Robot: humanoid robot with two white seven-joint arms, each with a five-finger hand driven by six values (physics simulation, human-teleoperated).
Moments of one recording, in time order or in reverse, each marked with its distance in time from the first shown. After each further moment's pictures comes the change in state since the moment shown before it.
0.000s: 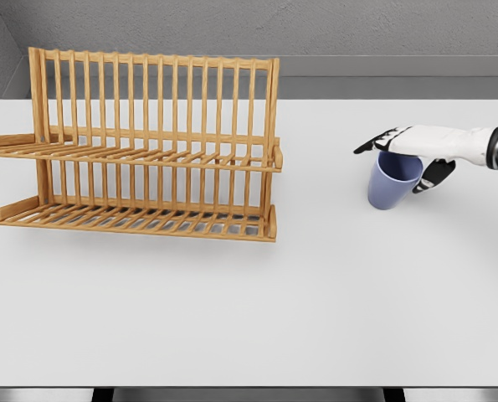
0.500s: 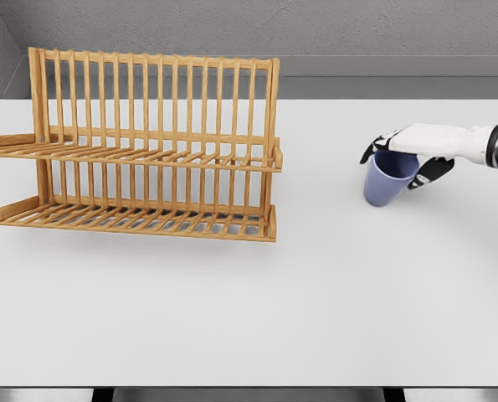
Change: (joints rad) left arm 0.002 0.000 0.000 0.000 0.000 0.000 0.000; right arm -0.003 0.000 -0.003 -0.004 0.001 0.000 -0.001
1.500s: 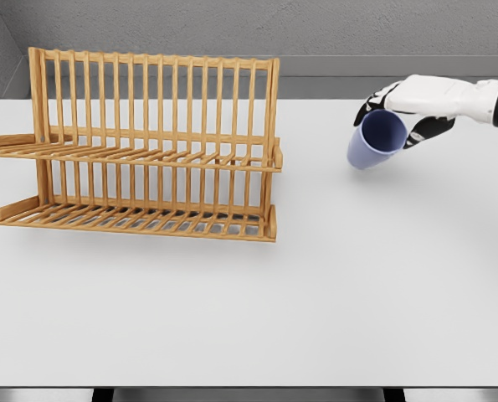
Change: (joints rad) left arm 0.000 0.000 0.000 0.000 0.000 0.000 0.000; right arm -0.101 0.000 -0.033 -0.090 -0.001 -0.011 0.001
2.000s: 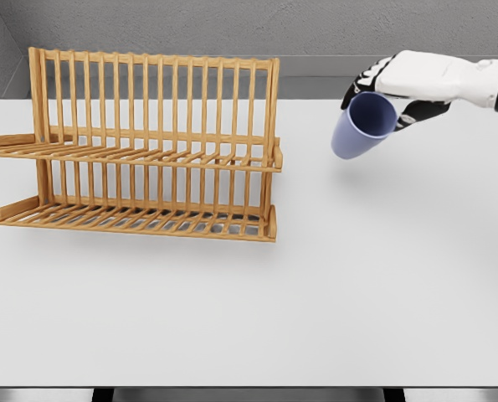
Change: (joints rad) left arm 0.000 0.000 0.000 0.000 0.000 0.000 0.000; right arm 0.000 -0.003 -0.071 -0.131 -0.002 -0.003 0.000
